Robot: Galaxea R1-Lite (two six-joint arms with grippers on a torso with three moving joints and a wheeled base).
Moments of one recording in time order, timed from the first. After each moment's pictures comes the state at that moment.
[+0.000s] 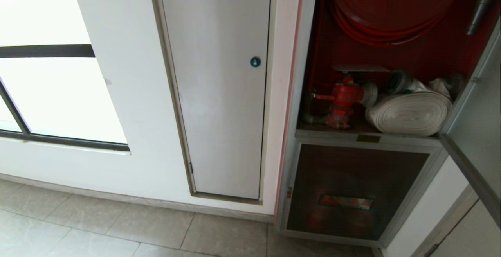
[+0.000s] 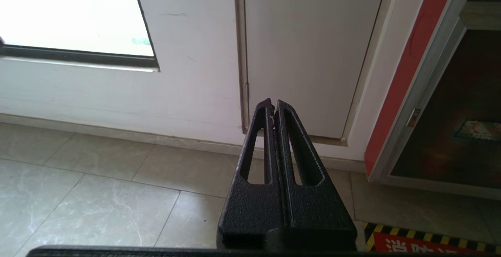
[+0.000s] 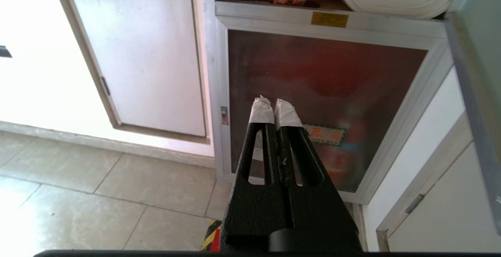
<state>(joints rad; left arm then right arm) 0.02 0.00 0.00 -0.01 0.00 0.00 -0.01 0.00 0.00 0.00 0.02 -0.01</state>
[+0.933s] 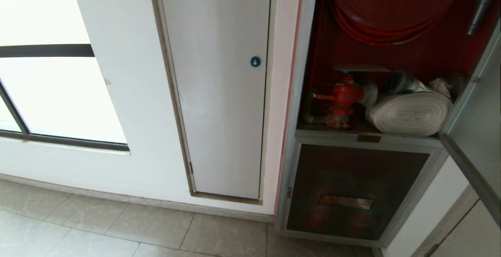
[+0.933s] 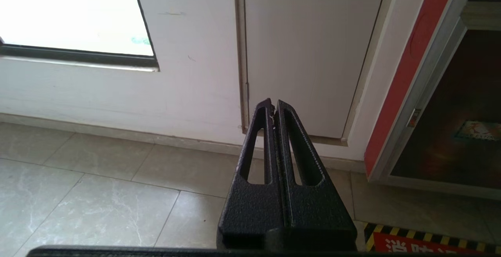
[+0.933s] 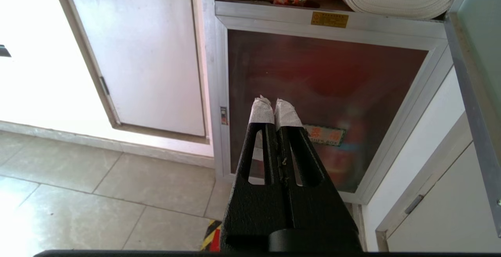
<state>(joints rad) 0.02 0.00 0.00 -0.01 0.00 0.00 -0.01 0.00 0.00 0.00 0.02 -0.01</state>
